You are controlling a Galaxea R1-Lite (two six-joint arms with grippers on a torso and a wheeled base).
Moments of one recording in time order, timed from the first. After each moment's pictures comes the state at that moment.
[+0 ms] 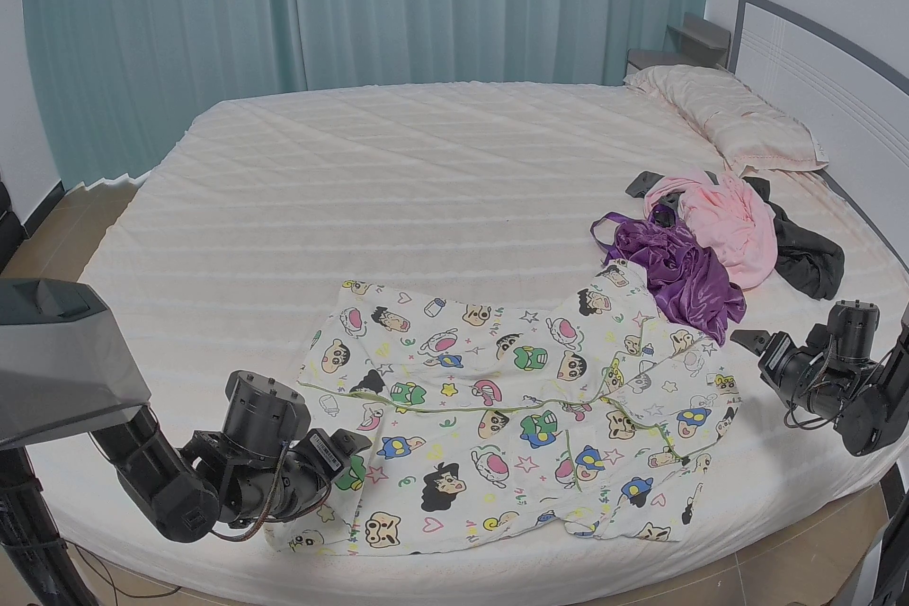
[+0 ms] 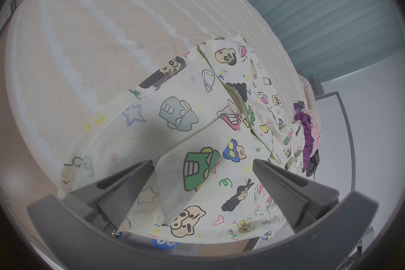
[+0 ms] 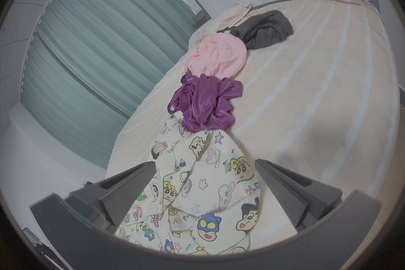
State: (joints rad) left arm -0.50 2.01 -0.42 -0.77 0.07 -1.15; right arm -0.11 1.99 -0.34 -1.18 0.18 0.70
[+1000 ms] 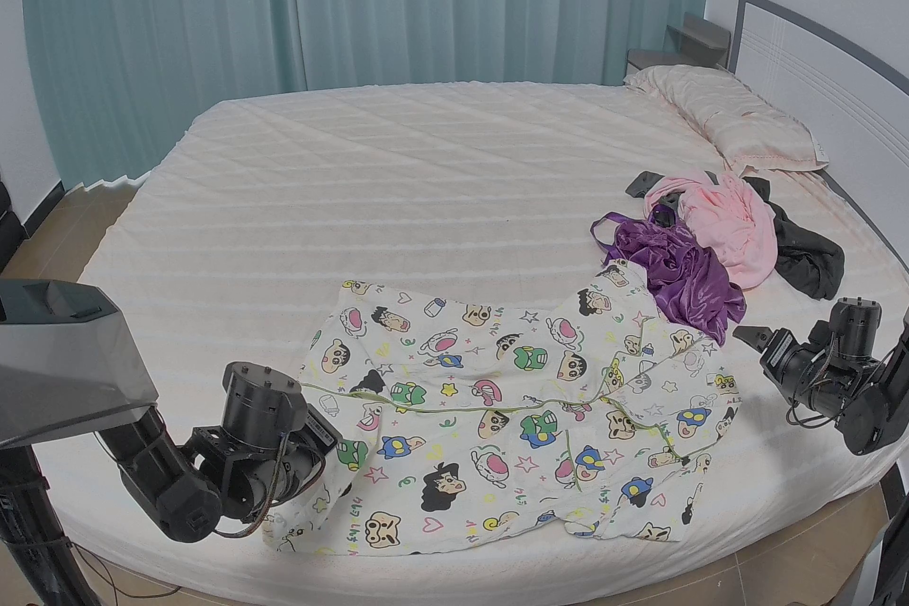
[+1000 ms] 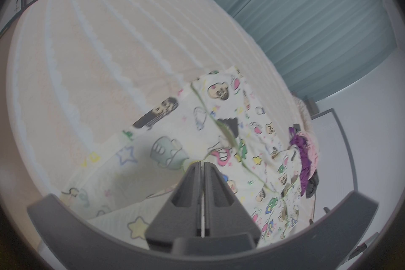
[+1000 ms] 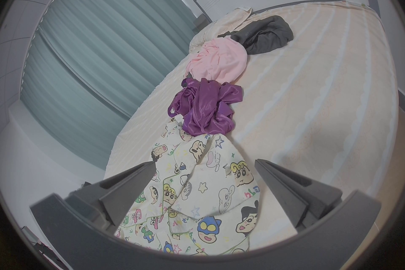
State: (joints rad) left arm -0.49 2.04 -0.42 -0.90 0.24 -1.15; right arm -0.11 1.98 -0.35 -1.19 0.16 0.69
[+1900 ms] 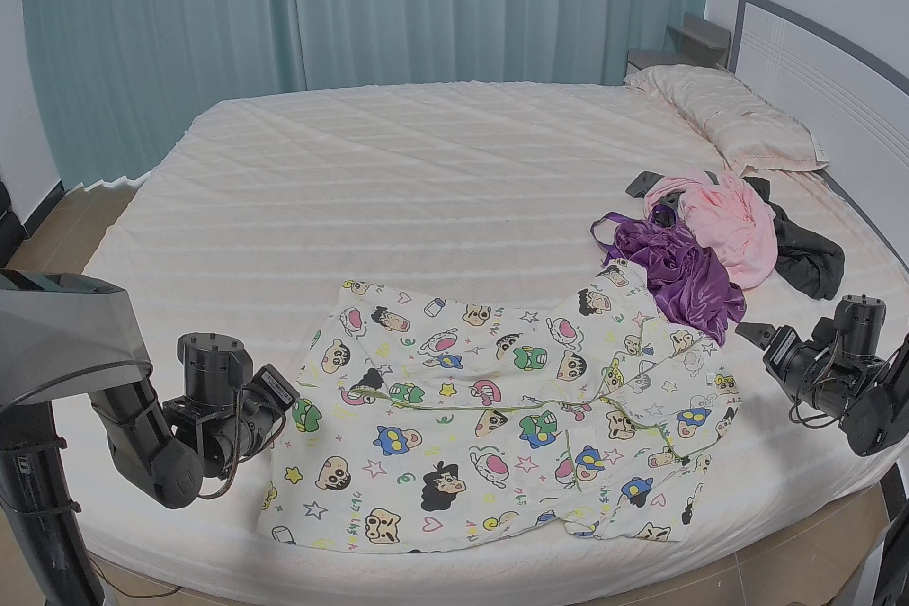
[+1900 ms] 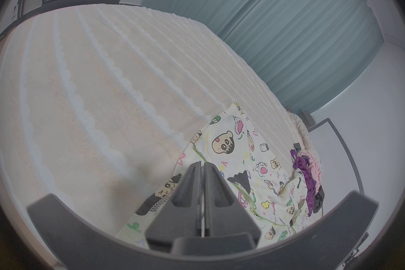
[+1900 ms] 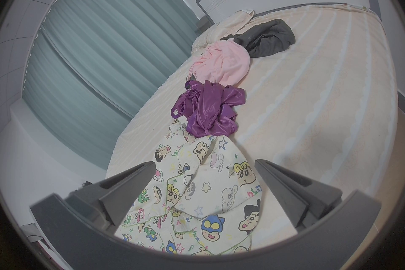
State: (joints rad) left arm -0.27 2.14 -0.45 -1.15 0.18 -0.93; right arm -0.11 1.95 -0.34 -1.18 0.17 0.69
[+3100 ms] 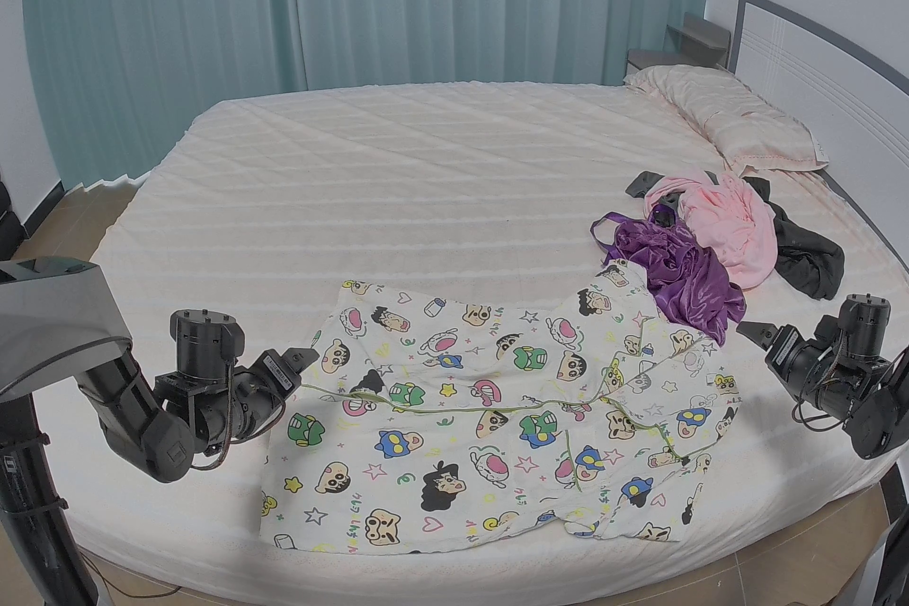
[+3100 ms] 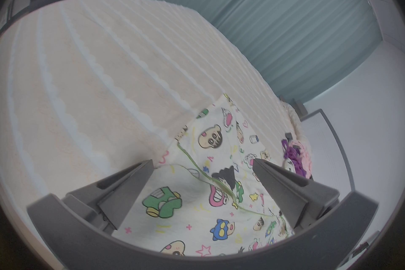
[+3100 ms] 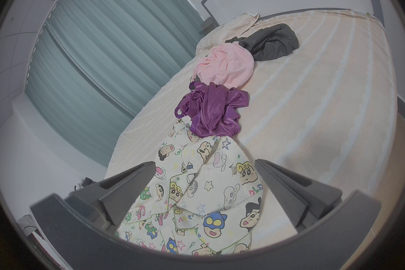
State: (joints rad) left arm -0.22 2.09 -0.54 -0.99 0.03 -0.89; right arm -0.10 1.92 -0.32 -1.19 0.17 0.66
